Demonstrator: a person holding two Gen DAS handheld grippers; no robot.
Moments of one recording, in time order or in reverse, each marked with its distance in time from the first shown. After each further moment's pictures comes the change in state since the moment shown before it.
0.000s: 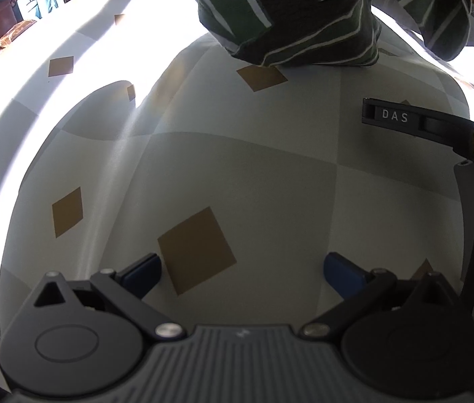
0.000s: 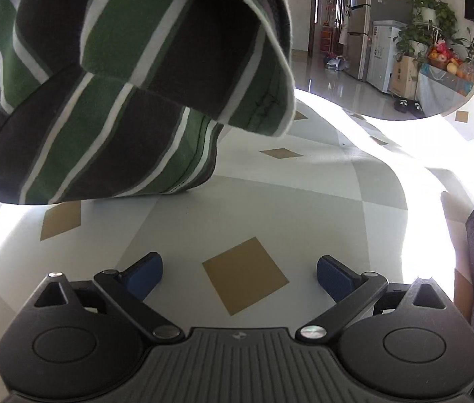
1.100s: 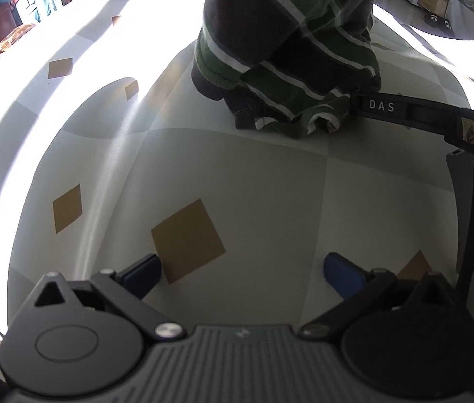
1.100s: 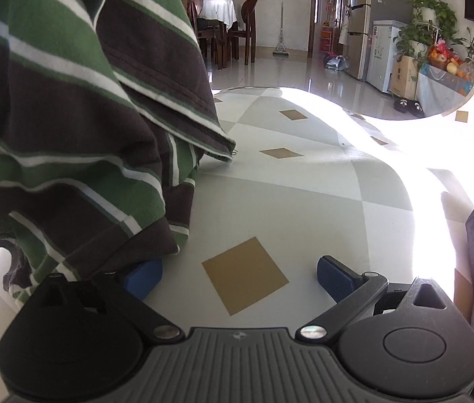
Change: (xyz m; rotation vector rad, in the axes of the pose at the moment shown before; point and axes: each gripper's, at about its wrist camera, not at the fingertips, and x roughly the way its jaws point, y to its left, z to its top) left arm -0.005 -0.010 -0.005 0.022 0.008 0.011; right arm -0.002 0.000 0.000 0.000 0.001 0.000
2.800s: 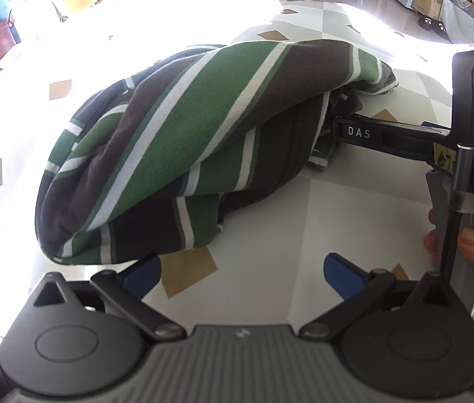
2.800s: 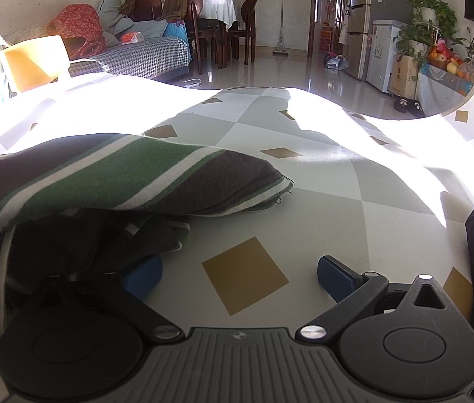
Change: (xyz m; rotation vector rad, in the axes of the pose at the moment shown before) left arm -0.027 -0.007 0.015 0.018 -0.029 0.009; right arm -0.005 0.003 -0.001 0.001 0.004 0.000
